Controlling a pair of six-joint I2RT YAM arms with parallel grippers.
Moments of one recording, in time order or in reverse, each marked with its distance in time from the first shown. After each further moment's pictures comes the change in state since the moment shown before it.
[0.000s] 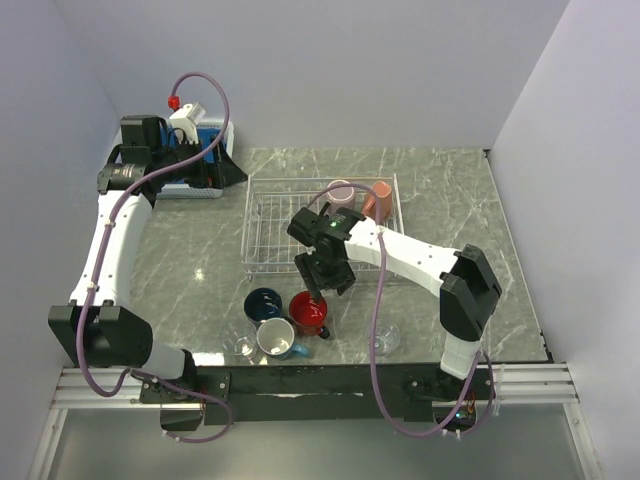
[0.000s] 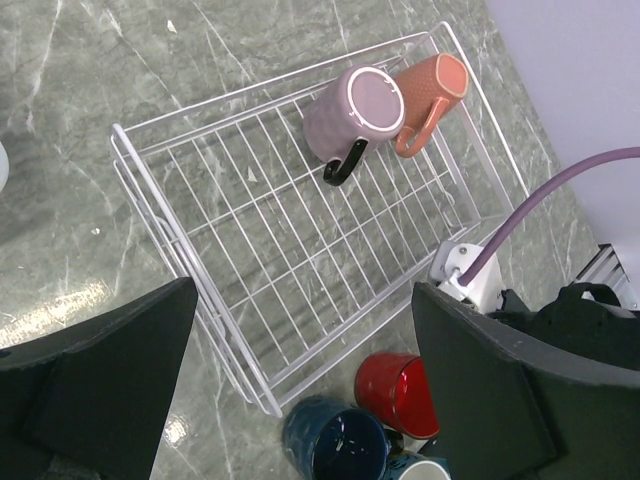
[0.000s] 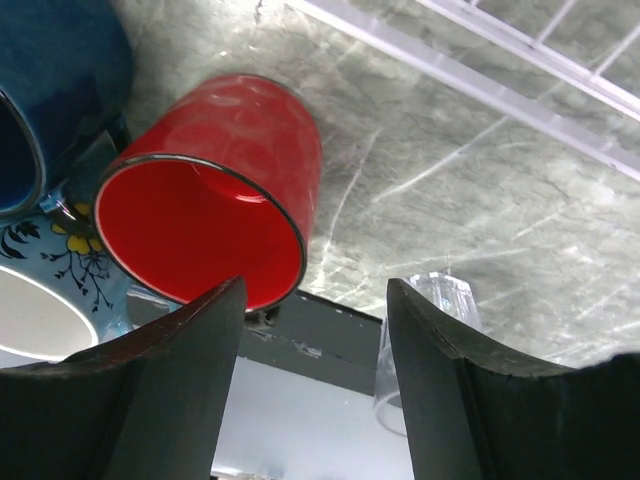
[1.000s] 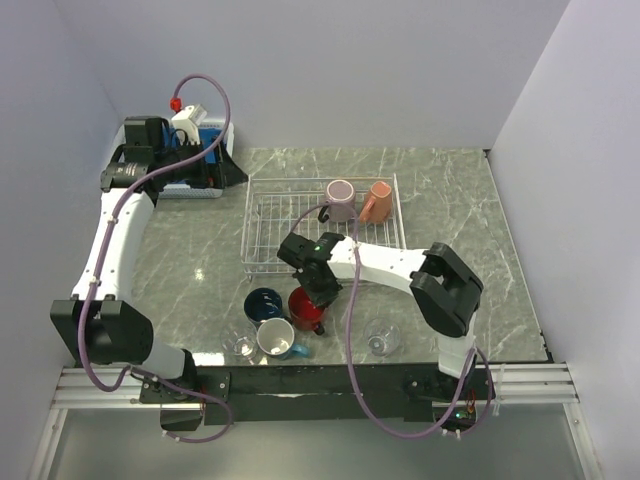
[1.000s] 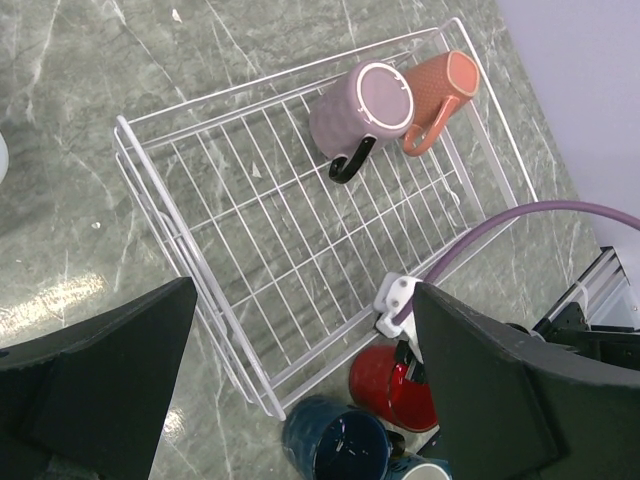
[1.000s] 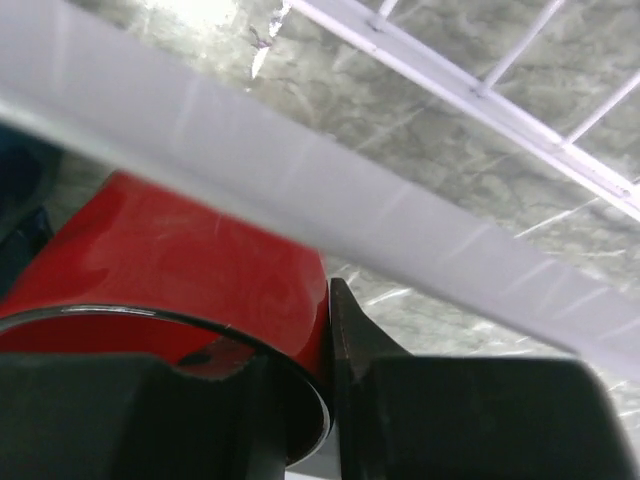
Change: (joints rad) left arm 0.000 0.015 -0.009 0.009 -0.010 -0.009; right arm 0.065 0.104 -0.139 0.235 0.094 -0.055
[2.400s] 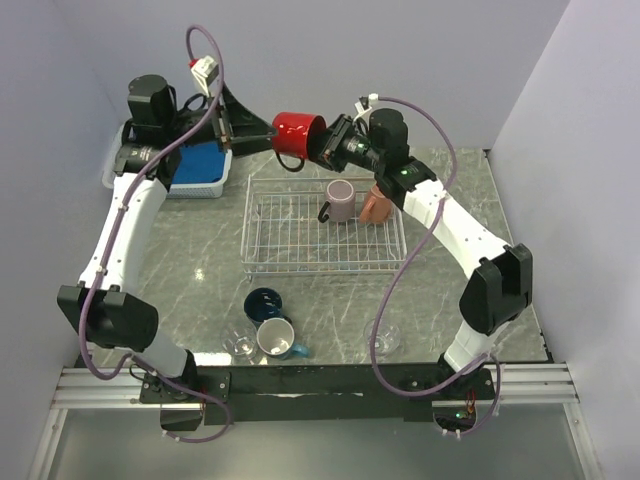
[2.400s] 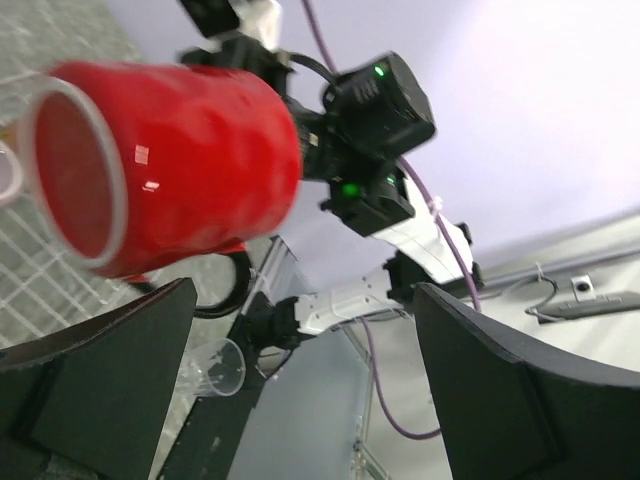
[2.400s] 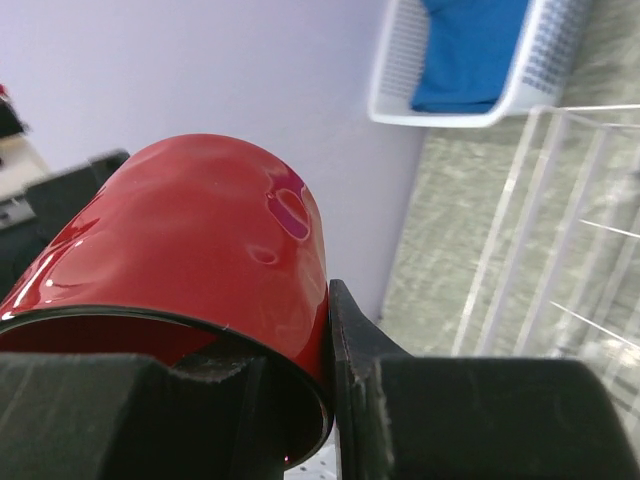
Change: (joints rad) left arm -0.102 0.102 0.203 0.427 0.450 -0.817; right arm -0.500 -0.201 0.224 0.846 -0.525 0.676
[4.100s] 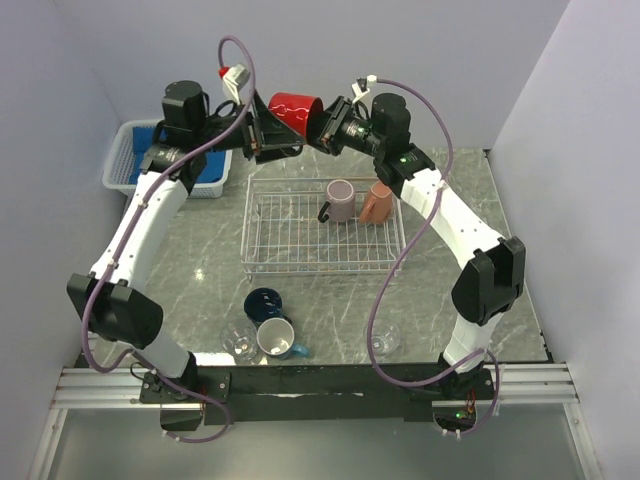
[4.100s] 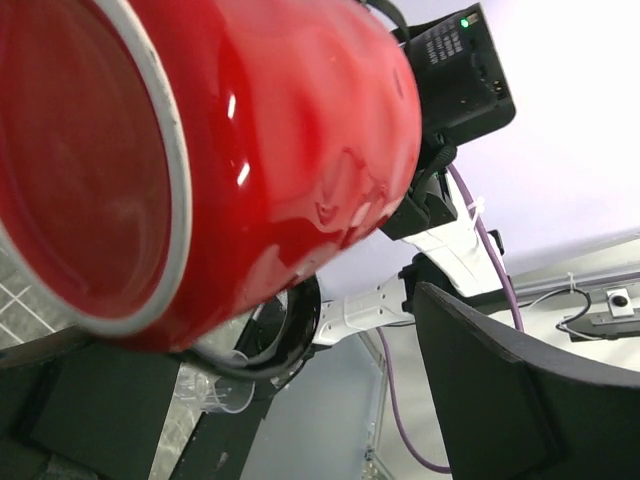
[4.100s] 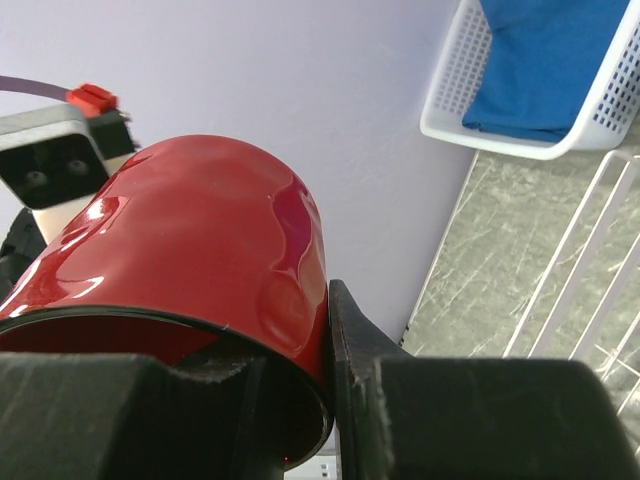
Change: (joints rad) left arm -0.143 0.024 -0.017 -0.008 -0.140 0.056; right arm -0.013 0.085 0.141 0.069 -0.098 0.045
